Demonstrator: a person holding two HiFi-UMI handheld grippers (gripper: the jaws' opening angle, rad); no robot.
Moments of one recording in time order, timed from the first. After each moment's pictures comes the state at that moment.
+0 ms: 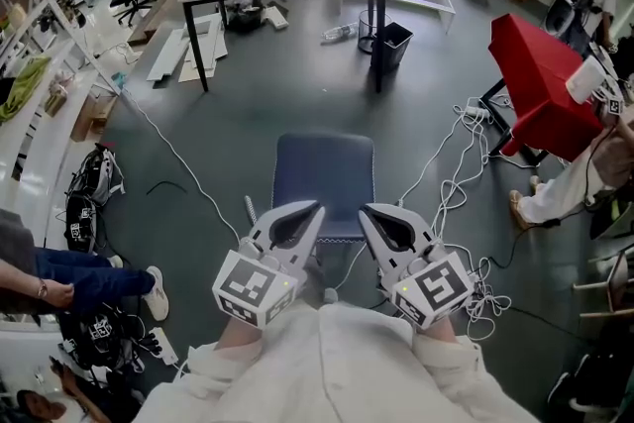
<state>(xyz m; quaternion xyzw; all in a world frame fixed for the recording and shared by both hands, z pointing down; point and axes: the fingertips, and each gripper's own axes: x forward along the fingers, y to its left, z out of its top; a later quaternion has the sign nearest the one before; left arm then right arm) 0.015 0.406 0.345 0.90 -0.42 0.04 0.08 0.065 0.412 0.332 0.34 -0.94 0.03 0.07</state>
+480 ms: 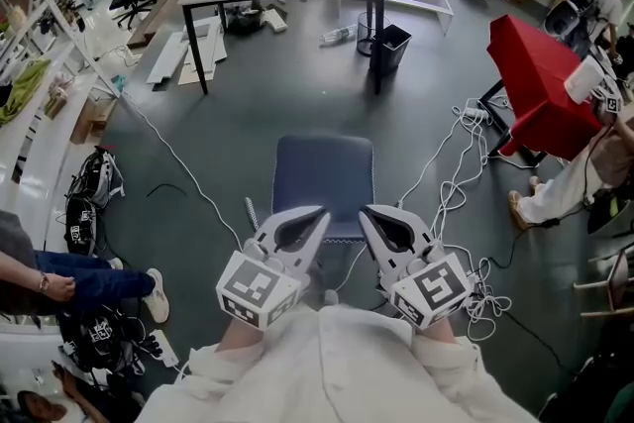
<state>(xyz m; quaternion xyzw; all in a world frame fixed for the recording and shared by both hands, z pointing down) 0.021 0.413 0.349 0.91 -0.40 0.05 0.10 0.063 0.413 0.333 0.35 -0.93 0.03 0.08</state>
